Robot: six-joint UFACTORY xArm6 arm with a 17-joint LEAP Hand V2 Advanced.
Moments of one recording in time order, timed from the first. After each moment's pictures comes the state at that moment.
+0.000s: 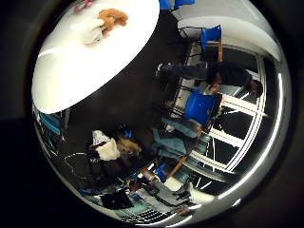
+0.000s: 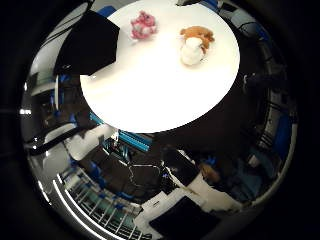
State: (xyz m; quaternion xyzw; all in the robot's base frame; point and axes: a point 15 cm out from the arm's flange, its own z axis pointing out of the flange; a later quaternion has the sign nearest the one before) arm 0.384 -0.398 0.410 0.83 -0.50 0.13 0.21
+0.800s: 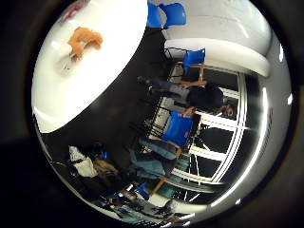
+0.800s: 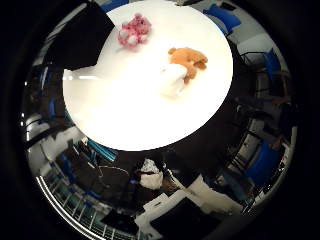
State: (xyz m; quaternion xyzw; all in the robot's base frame) arm 0.479 -0.386 0.357 0.86 -0.41 0.21 0.20
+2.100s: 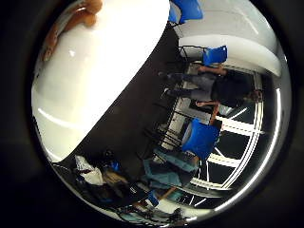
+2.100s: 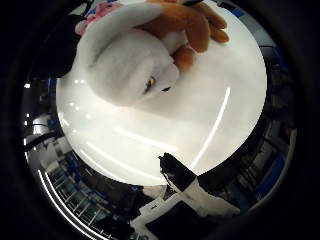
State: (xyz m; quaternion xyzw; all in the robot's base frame) arm 0.538 -0.429 0.221 0.87 -0.44 0.17 0.16
